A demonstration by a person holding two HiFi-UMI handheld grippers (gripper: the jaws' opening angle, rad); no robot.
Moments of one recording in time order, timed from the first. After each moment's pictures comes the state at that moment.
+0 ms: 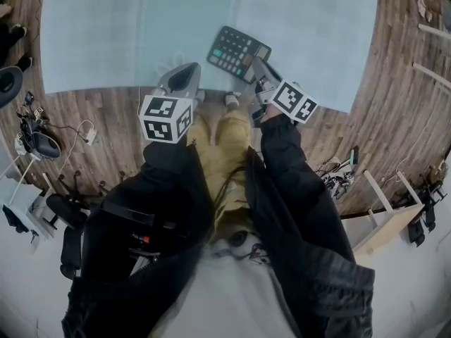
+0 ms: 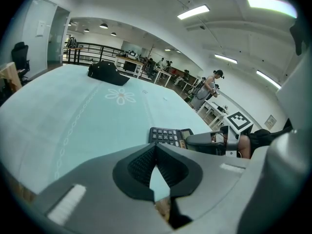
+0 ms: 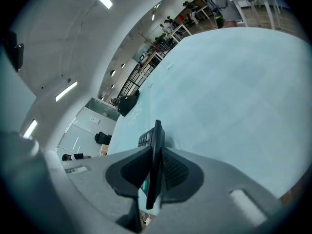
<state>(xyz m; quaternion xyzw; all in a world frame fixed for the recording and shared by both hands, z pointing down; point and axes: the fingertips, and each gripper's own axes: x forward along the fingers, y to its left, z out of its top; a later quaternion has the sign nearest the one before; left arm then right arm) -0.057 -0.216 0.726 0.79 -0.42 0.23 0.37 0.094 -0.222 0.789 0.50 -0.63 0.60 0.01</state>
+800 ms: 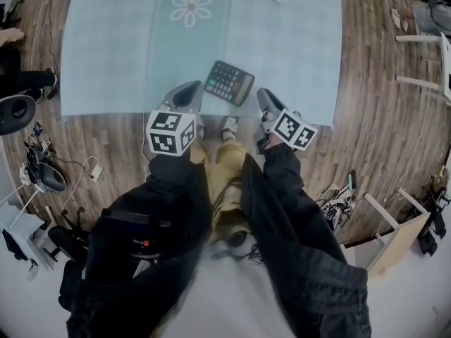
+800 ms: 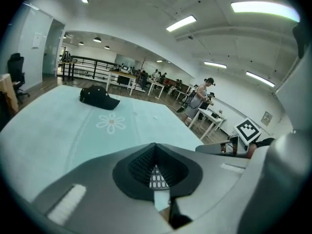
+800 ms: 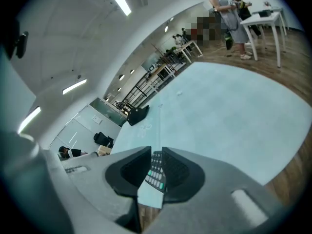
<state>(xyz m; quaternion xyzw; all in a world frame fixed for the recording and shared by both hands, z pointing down) -0.039 -0.239 0.649 0.83 -0.42 0.19 0.31 0.136 -0.209 0.717 0.54 -0.66 0.52 0.01</state>
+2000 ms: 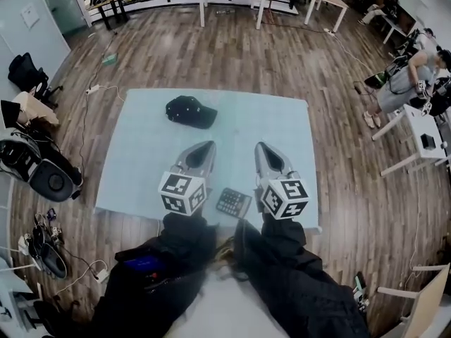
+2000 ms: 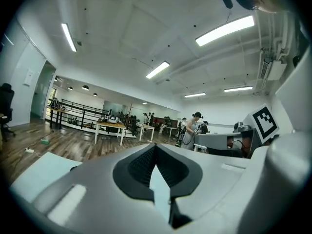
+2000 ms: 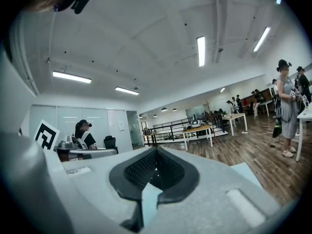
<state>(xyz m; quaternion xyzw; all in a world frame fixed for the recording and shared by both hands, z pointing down) -0.035 -0.339 0.390 0.90 -0.43 0.00 0.11 0.083 -0.328 0.384 0.55 -0.83 0.11 -0.02</state>
